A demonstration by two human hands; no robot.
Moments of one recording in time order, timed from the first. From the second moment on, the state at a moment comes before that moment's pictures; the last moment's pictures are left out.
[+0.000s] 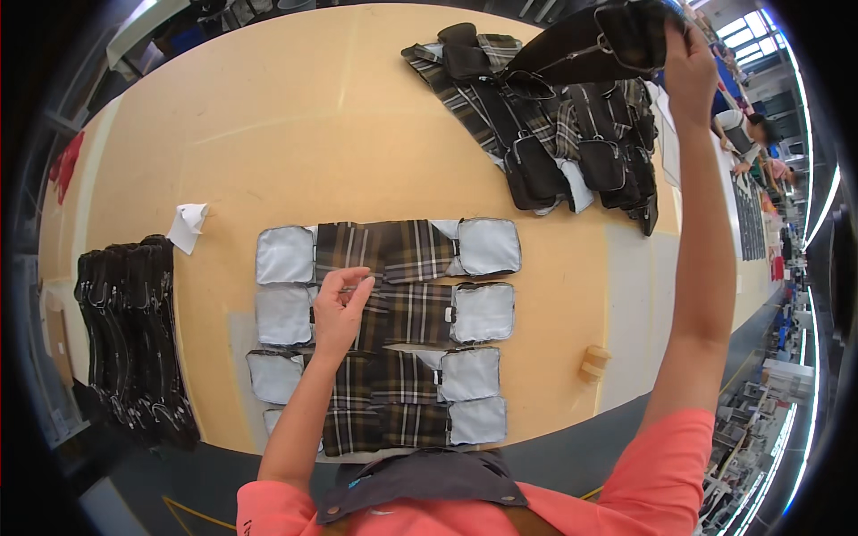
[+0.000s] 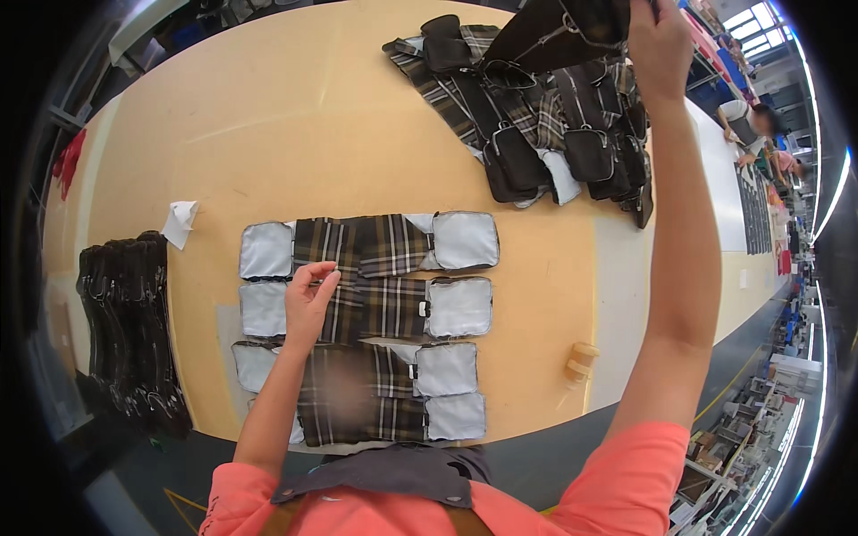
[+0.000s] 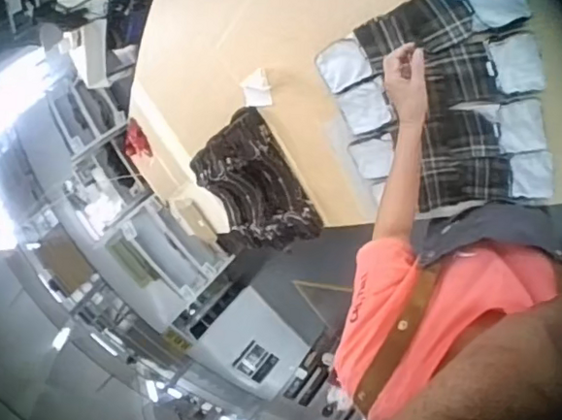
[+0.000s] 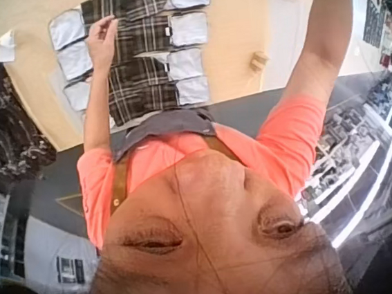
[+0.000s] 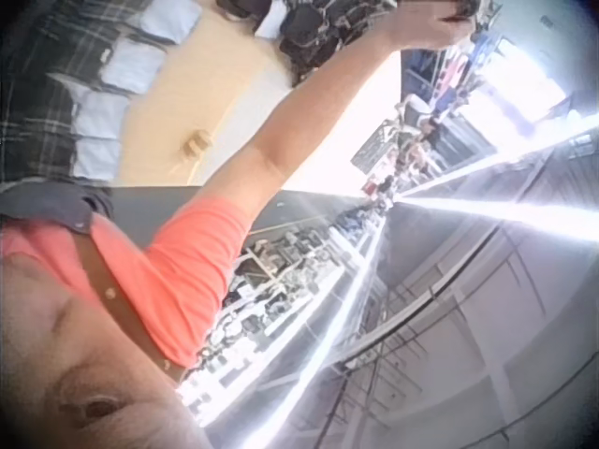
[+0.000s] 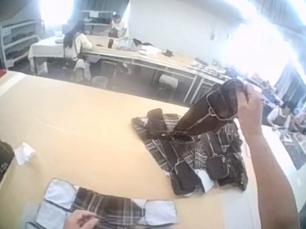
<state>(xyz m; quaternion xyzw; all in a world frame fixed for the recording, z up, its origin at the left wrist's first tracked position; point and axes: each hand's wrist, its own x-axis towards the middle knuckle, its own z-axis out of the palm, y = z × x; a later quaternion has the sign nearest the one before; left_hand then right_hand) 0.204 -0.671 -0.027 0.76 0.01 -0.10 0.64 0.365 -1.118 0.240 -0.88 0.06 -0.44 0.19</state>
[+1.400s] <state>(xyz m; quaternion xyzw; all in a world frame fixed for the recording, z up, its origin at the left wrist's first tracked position) 0.384 -0.606 -0.098 0.79 0.34 0.07 0.50 0.275 -1.024 -0.082 -0.92 0.04 -0.26 0.28</state>
